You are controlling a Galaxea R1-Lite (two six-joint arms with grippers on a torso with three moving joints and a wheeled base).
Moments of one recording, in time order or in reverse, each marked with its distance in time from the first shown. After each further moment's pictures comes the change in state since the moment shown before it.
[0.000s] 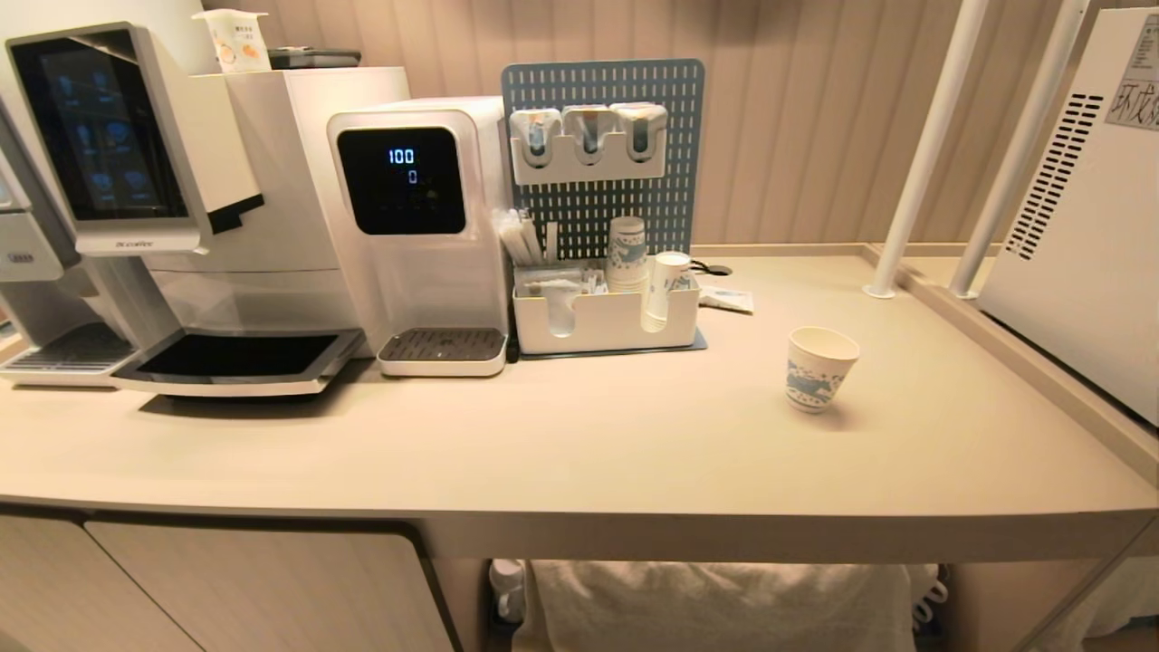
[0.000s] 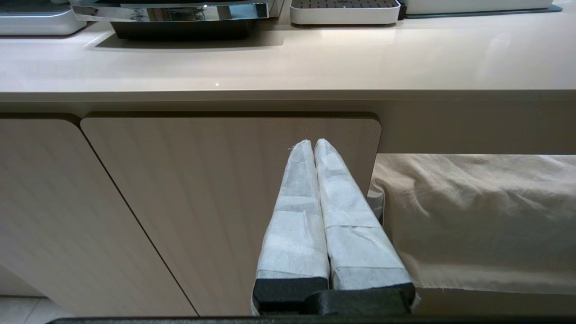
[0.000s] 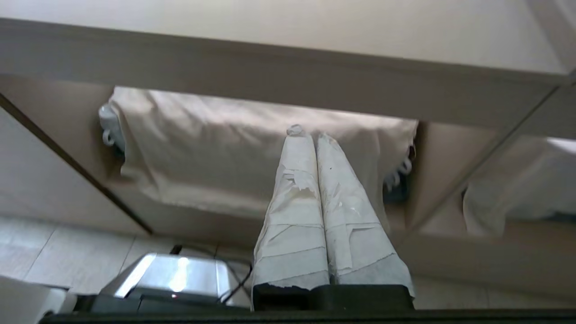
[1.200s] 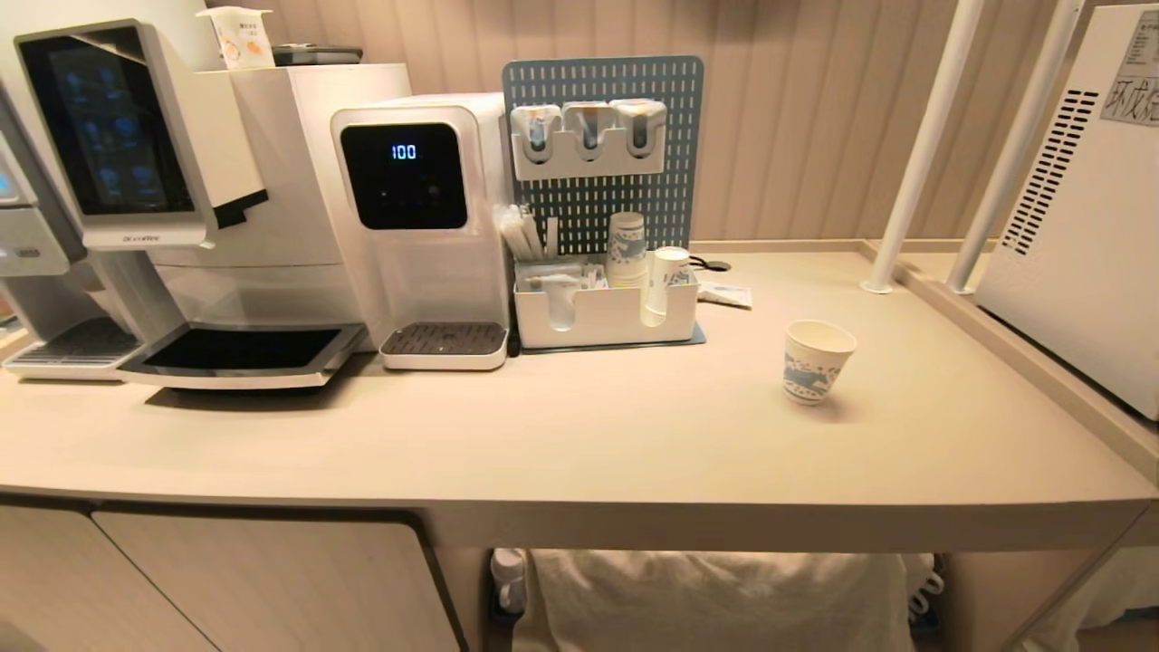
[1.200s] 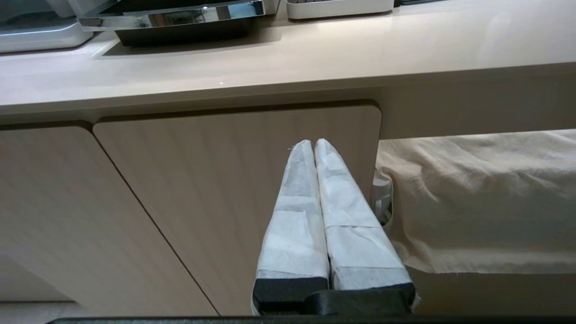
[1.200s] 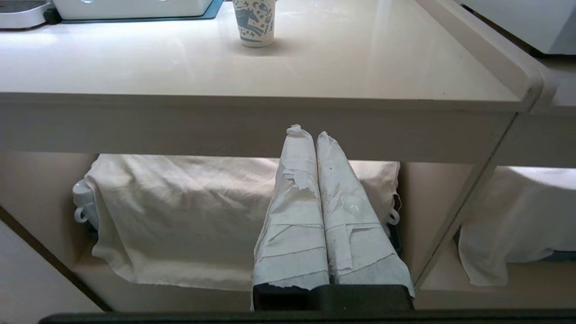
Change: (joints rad) left arm 0.000 0.001 0.000 0.008 -0.008 0.073; right arm -0.006 -0.163 0.296 -0.387 -0.078 0.039
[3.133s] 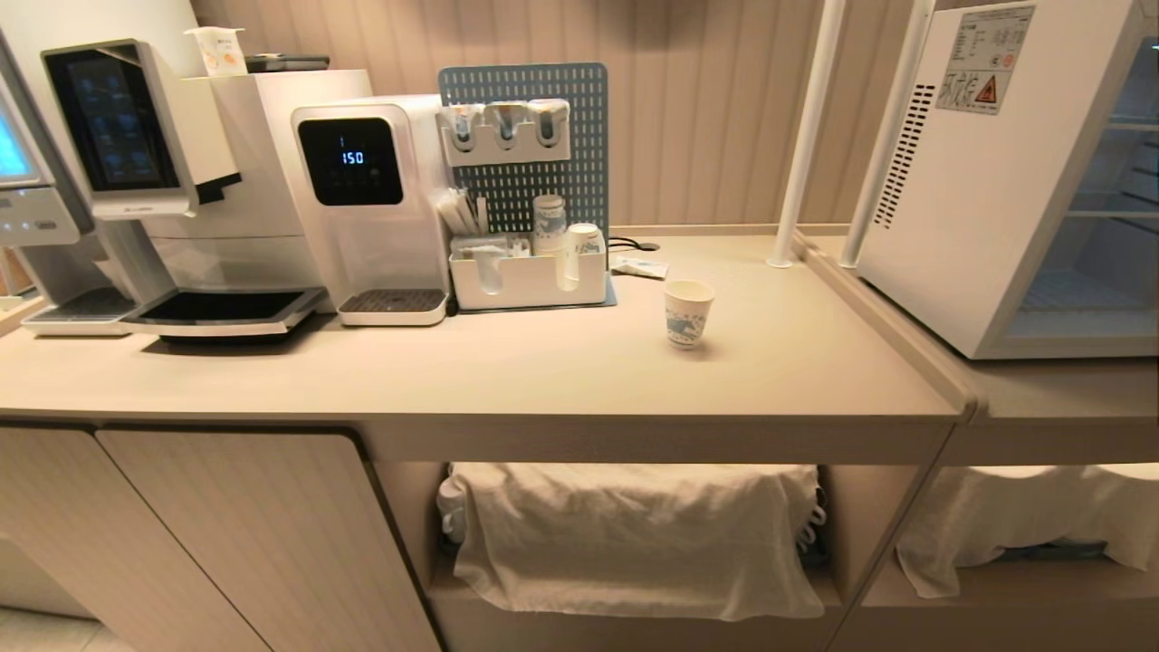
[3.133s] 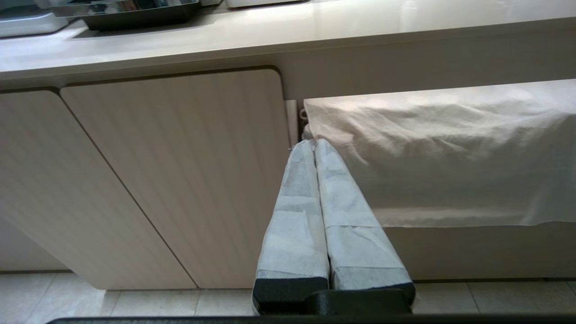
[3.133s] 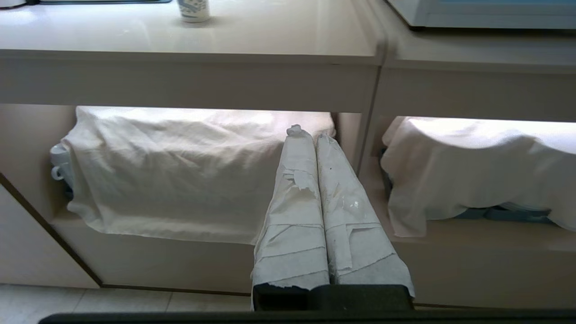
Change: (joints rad) left arm 0.001 0.001 0.000 0.002 -0.003 0.009; right arm 0.000 0.000 -0.001 0.001 0.000 -0.011
